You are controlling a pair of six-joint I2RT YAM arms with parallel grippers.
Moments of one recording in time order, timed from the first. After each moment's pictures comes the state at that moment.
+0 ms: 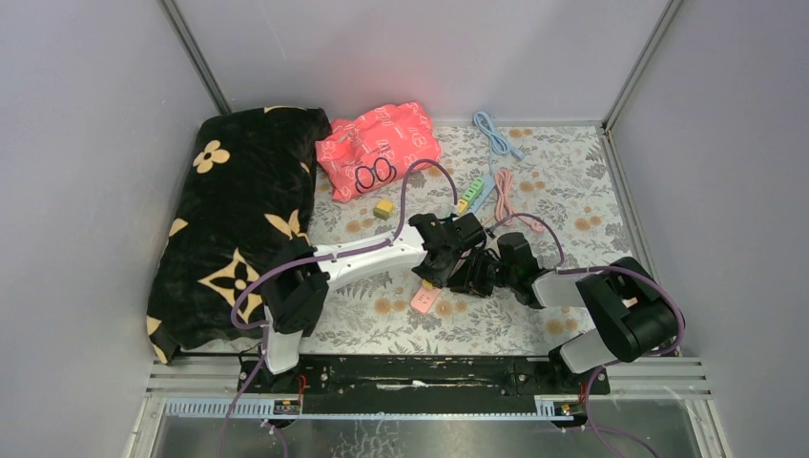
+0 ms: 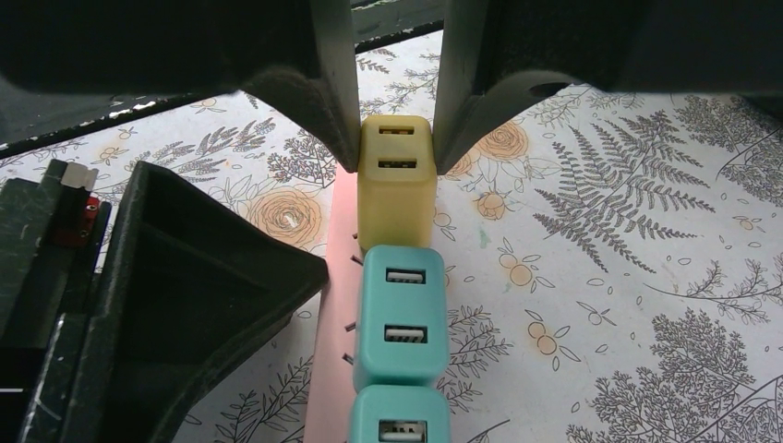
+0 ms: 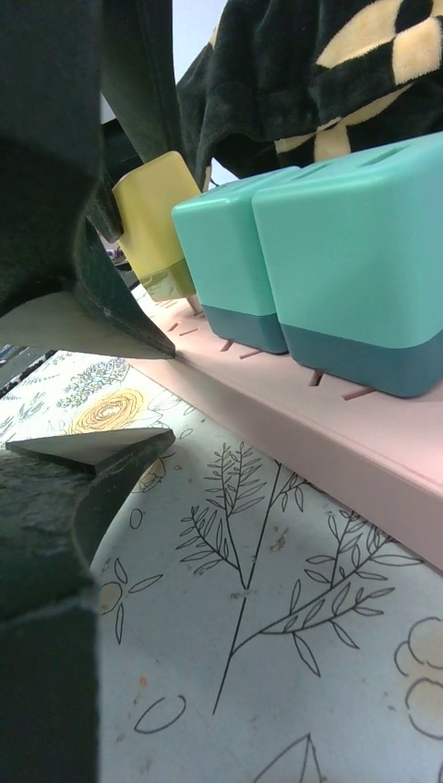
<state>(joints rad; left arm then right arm) -1.03 1.92 1.56 -0.96 -0.19 -0.47 0.47 1.49 0.35 0.42 -0.52 0.92</state>
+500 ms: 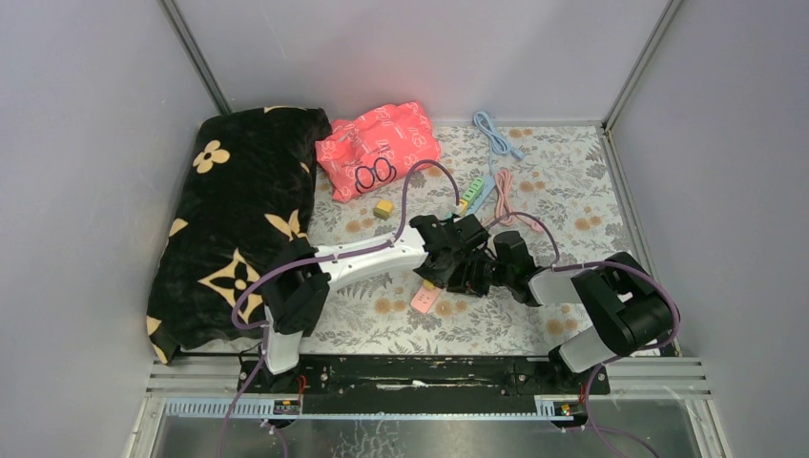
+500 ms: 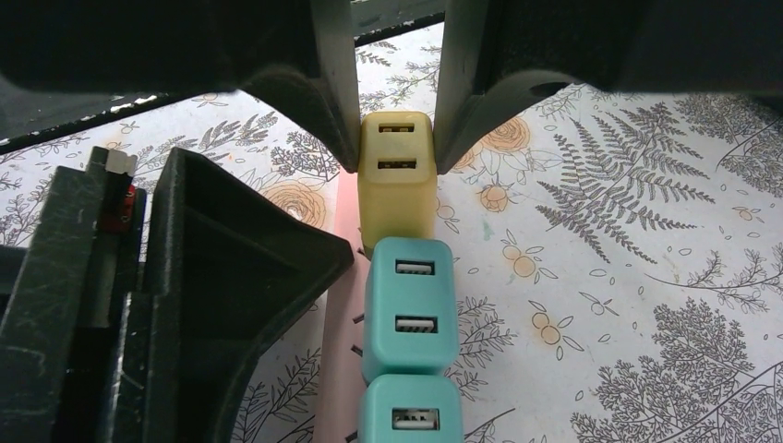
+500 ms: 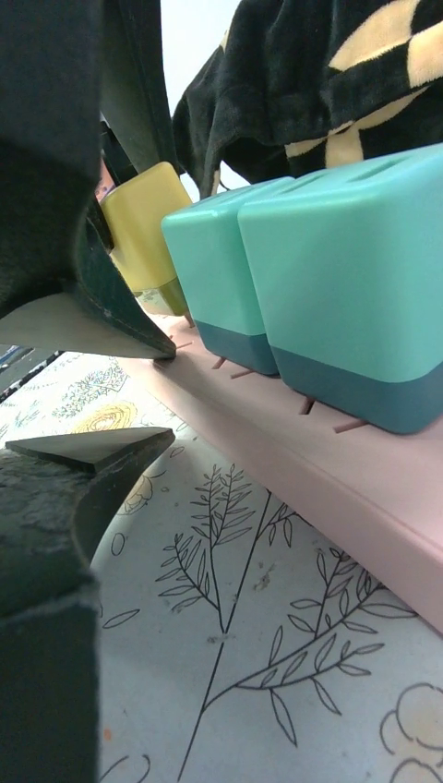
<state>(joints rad) -1.03 1.93 1.56 -0.94 -0.19 -0.46 0.48 1.52 0.37 0.43 -0.54 0.92</state>
